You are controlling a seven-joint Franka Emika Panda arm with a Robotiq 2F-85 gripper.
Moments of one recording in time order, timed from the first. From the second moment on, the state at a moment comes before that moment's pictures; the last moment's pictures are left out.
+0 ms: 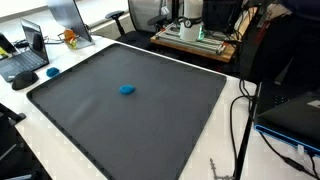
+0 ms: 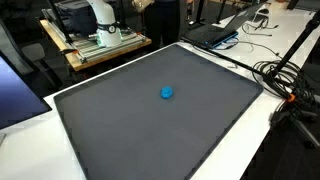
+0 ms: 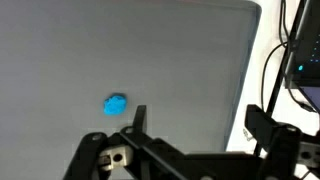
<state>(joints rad) 0.07 -0.31 0.00 -2.17 0.12 1.87 -0.05</state>
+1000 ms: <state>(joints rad) 0.07 -0.31 0.00 -2.17 0.12 1.87 -0.05</state>
